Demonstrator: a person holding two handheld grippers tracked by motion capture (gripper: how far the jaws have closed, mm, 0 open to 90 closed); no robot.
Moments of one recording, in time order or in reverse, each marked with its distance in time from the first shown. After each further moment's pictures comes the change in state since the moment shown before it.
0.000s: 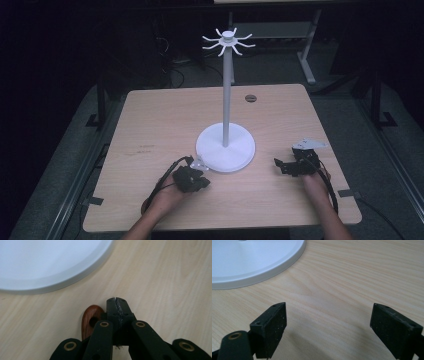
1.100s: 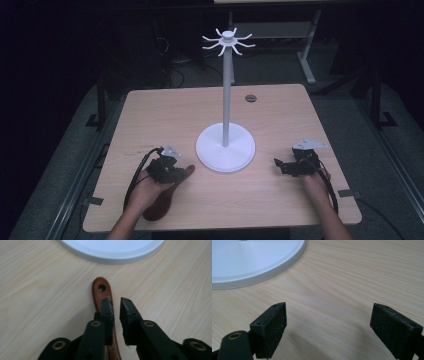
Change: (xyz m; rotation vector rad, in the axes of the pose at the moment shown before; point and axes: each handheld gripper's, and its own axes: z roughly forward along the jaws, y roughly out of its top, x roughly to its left) left arm 0.037 -0.031 -0.048 -0.021 0.101 -0.229; right arm 0.000 0.000 0.000 -0.002 0.000 -0.001
